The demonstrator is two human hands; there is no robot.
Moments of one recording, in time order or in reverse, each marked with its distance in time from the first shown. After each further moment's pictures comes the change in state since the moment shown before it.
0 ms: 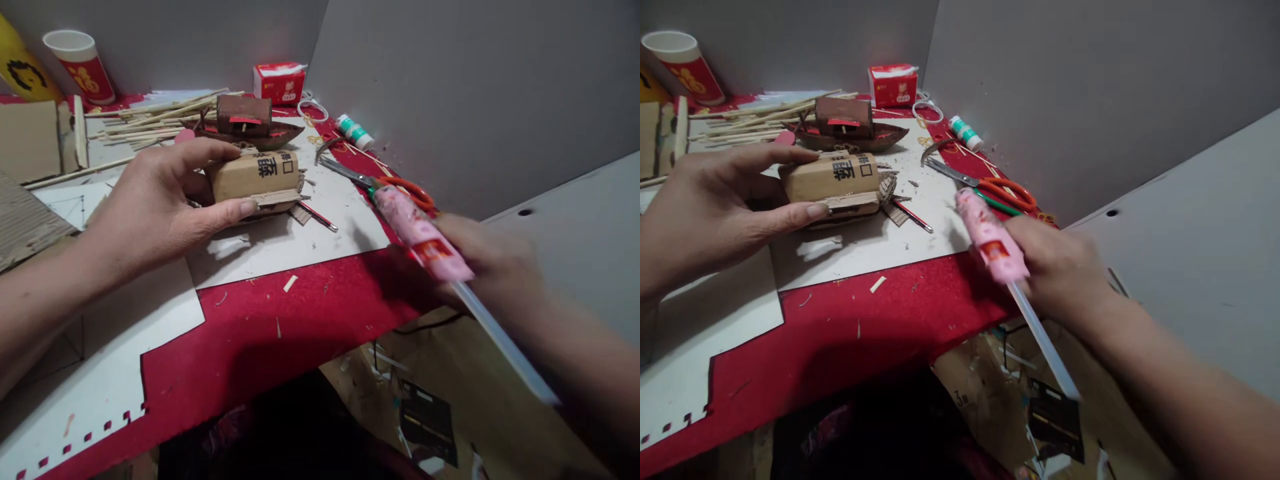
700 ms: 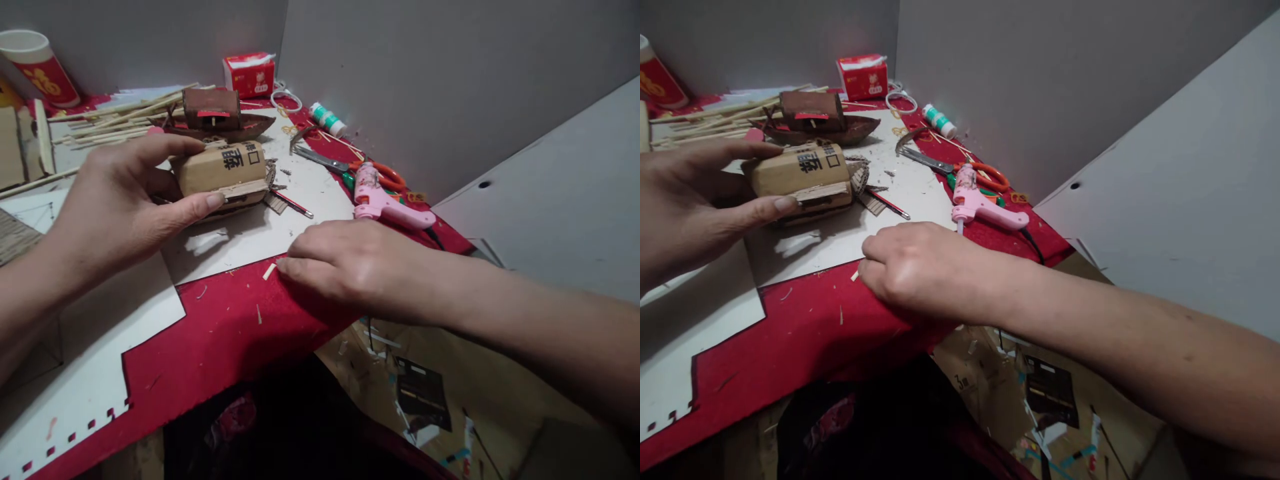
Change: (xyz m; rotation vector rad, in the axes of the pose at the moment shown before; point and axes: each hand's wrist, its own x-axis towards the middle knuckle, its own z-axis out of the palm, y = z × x) left_hand 0.002 -0.001 -0.001 0.091 0.039 0.049; right_hand 0.051 -0.084 -0.030 0.086 -0.222 -0.699
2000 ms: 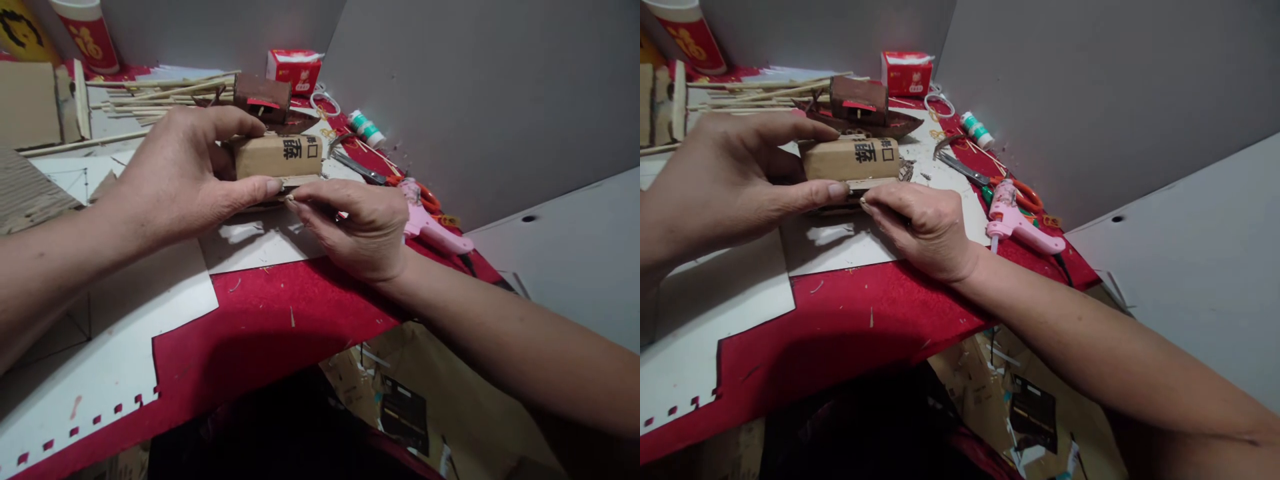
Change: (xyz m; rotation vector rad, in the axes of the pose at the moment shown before) left_hand 0.000 0.003 0.001 -0.082 -0.039 -0.049; right_hand 0.048 0.013 0.056 0.312 0.706 0.403
